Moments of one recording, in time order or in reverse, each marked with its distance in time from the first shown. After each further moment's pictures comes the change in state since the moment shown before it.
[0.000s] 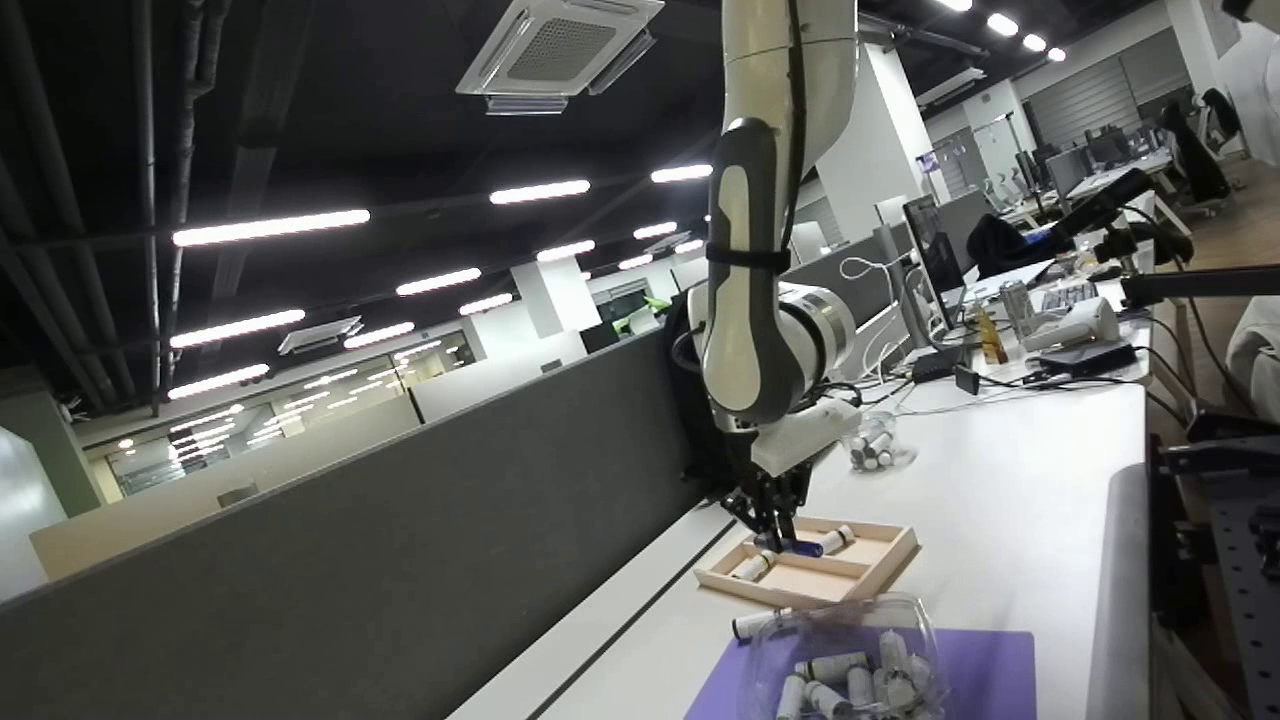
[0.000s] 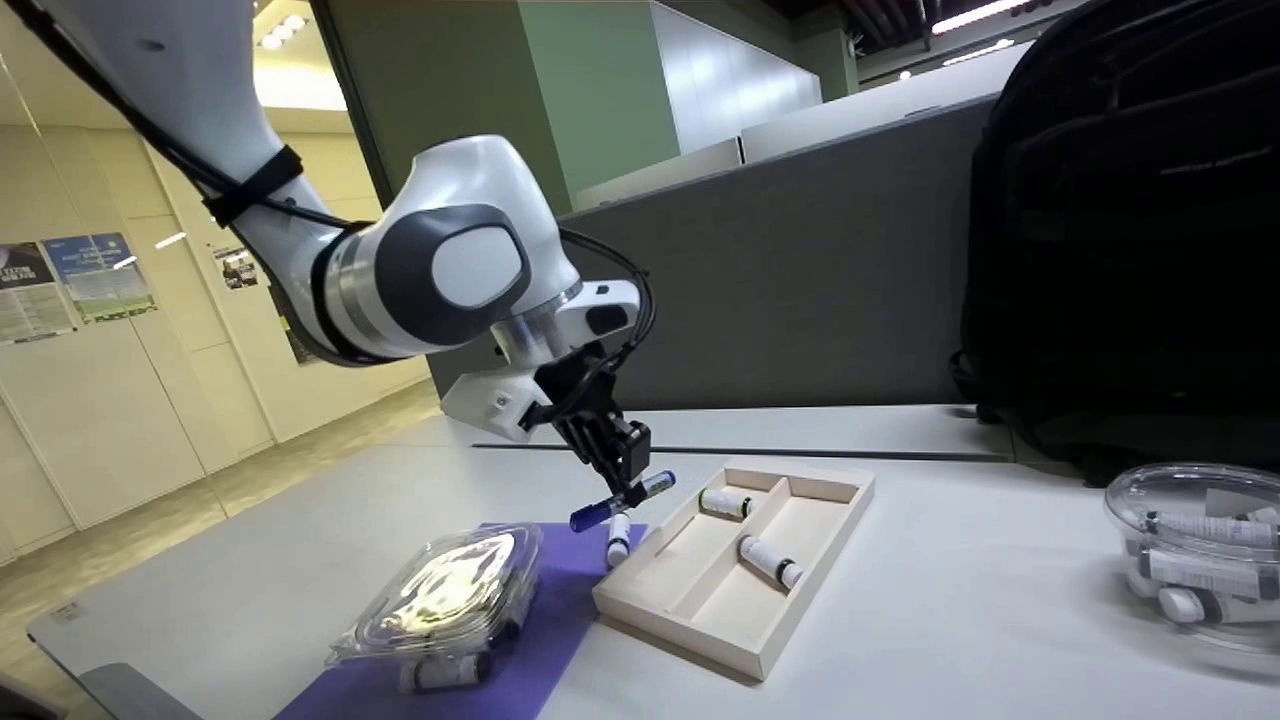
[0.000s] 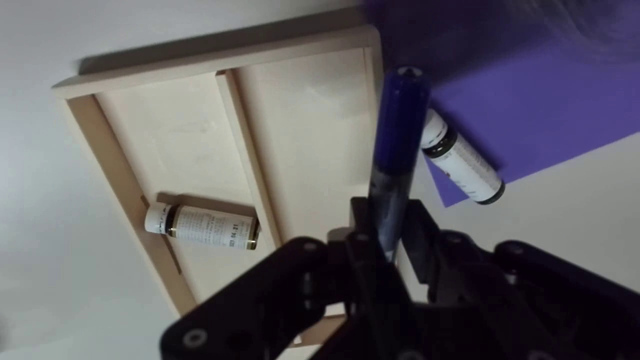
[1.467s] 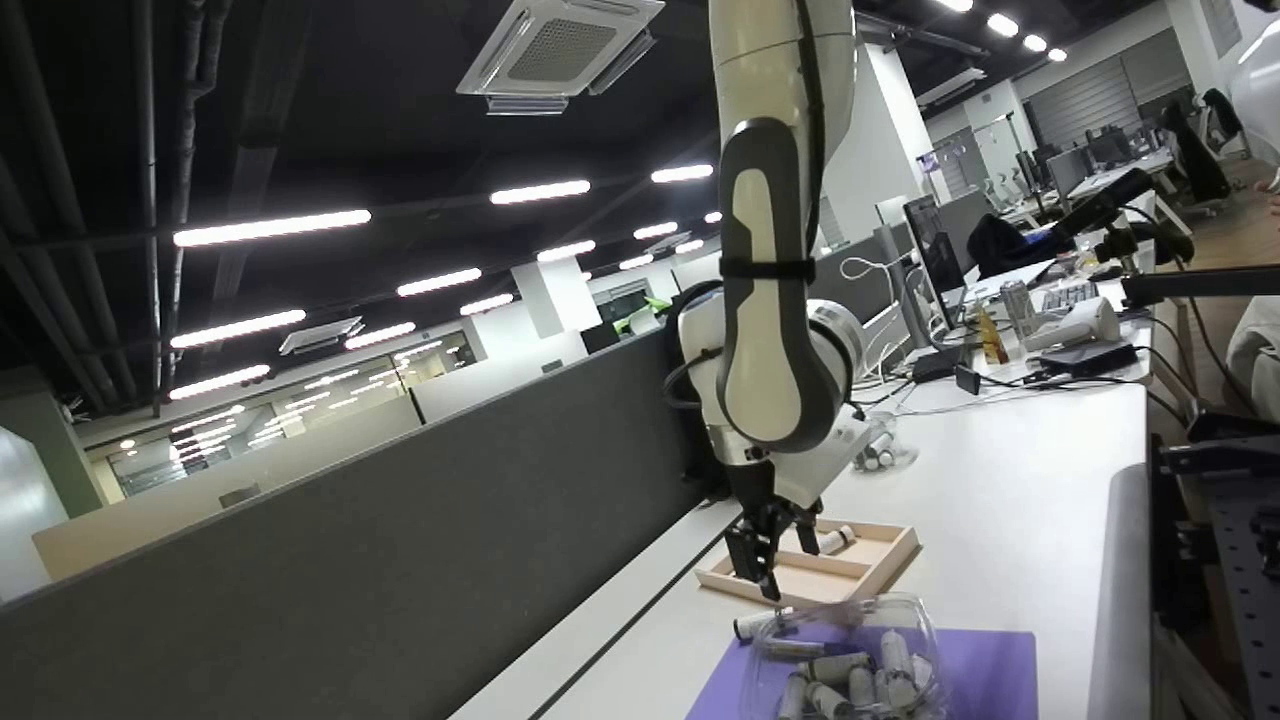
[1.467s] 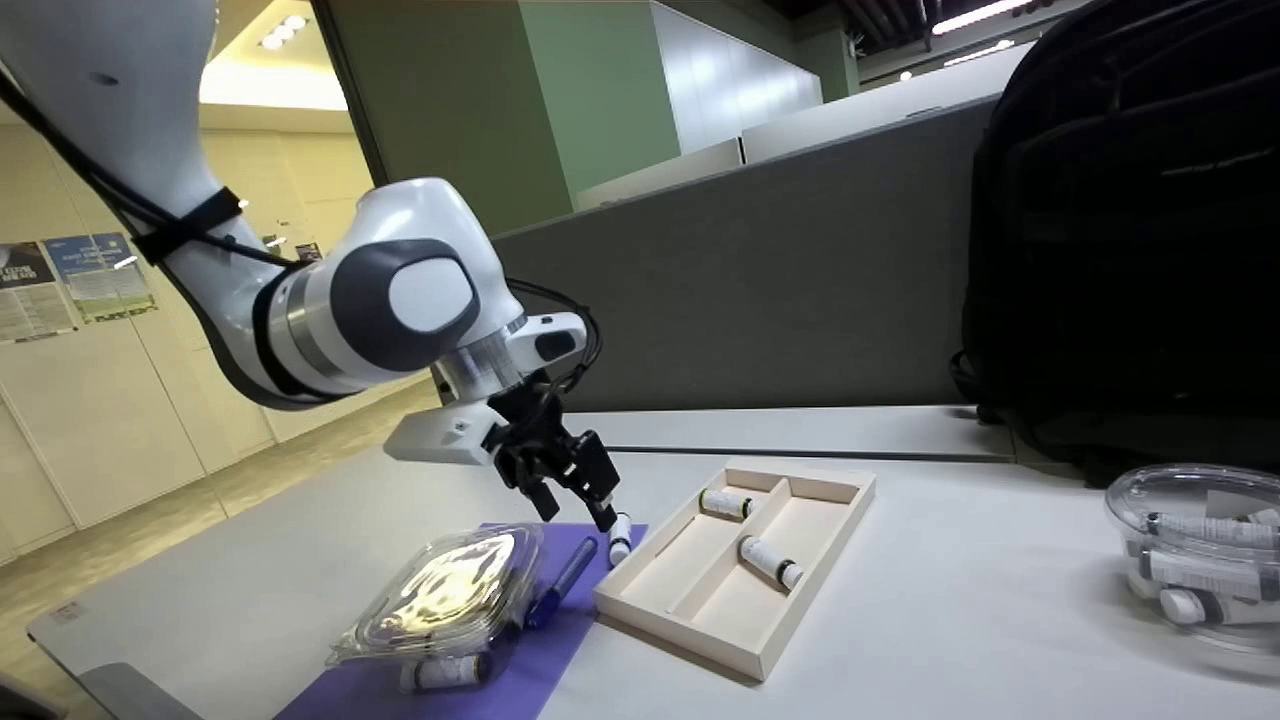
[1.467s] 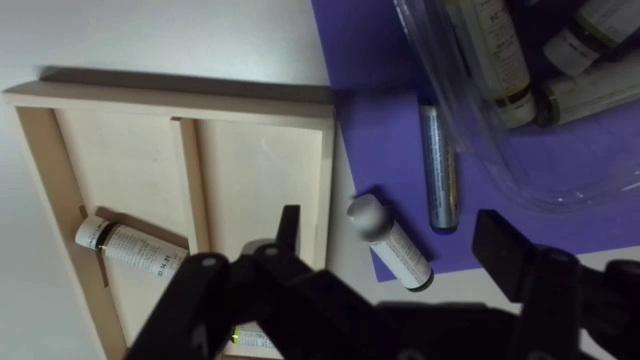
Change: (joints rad) arm 0.160 -0.004 -0.071 -0.065 -0.098 0.012 -0.029
